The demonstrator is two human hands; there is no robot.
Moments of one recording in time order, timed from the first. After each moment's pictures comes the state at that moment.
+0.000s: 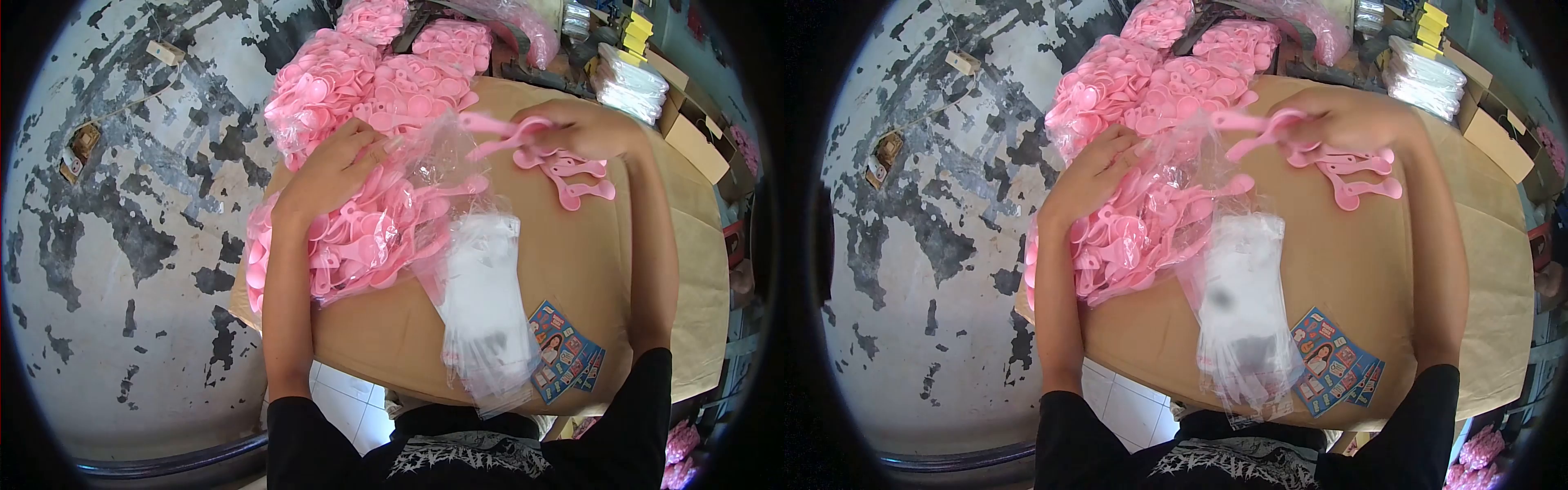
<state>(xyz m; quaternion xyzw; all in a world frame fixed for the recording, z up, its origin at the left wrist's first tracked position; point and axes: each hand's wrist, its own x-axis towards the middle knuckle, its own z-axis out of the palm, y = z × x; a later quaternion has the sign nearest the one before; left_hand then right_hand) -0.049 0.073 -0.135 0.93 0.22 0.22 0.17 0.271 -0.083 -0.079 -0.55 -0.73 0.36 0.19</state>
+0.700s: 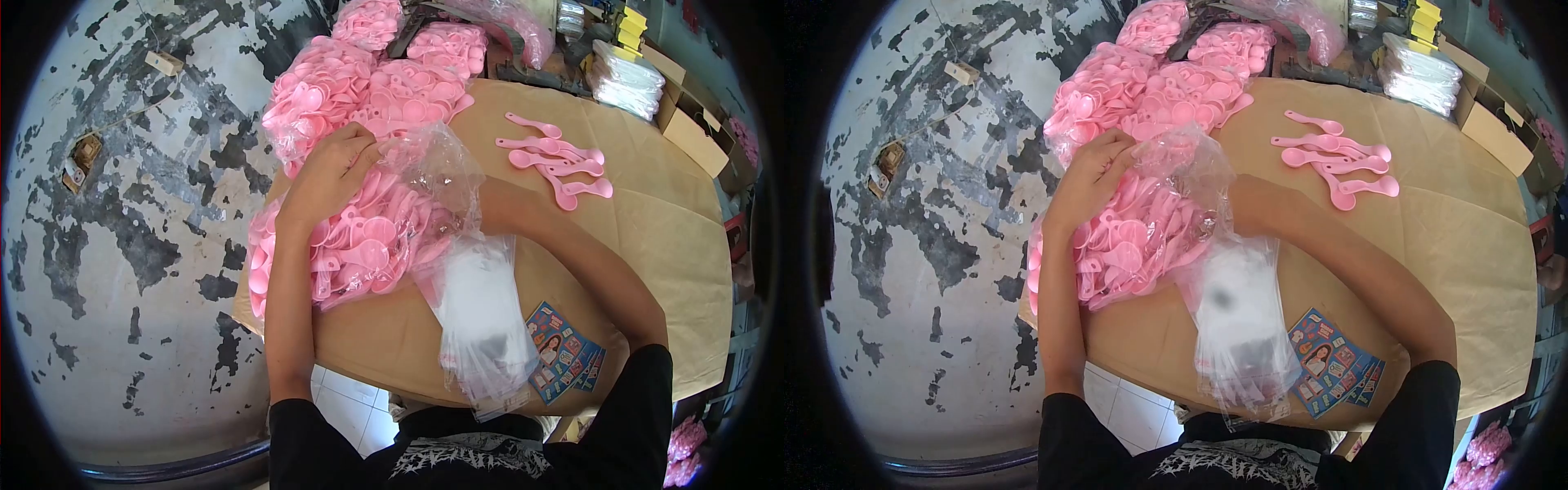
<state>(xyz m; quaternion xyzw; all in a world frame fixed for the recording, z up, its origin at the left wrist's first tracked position) -0.040 0.065 -0.128 0.93 0.18 0.28 0.15 0.197 -0.032 -0.238 -0.49 -0.85 0.04 0.19</state>
